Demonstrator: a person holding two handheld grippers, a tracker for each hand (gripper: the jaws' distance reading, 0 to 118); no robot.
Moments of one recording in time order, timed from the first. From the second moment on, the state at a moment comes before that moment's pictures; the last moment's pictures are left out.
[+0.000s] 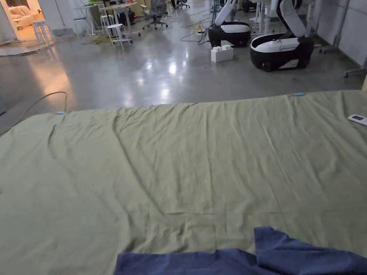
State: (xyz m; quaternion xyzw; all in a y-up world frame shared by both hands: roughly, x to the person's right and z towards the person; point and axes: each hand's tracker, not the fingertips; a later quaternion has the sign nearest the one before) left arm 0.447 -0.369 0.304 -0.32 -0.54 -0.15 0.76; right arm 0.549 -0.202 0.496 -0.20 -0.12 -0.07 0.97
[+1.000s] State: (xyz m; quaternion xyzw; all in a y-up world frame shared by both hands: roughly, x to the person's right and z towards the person) left arm 0.113 -0.144 0.417 -0.06 -0.10 0.00 0.99; right arm 0.496 -0.167 0.450 -0.07 -0.01 -0.05 1.00
